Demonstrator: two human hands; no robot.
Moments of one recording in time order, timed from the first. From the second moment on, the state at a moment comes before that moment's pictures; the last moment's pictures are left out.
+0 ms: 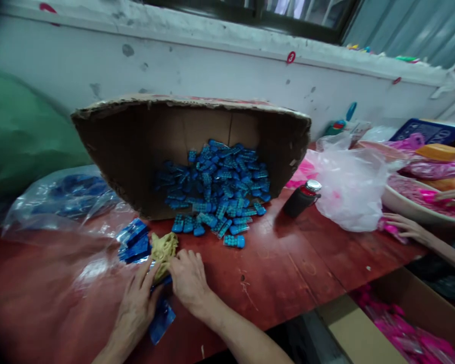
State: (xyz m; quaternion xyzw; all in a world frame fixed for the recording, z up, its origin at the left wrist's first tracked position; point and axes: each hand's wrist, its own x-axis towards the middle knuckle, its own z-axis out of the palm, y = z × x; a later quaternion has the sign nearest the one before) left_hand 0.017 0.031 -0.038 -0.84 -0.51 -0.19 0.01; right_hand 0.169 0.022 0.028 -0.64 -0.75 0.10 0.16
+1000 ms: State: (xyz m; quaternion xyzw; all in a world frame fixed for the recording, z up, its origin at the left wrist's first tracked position) left_hand 0.017 -0.011 -0.023 -0.75 -0.61 -0.26 -0.02; right_hand 0.253 -0.005 -0.007 -0.74 -0.65 -0.04 0.17
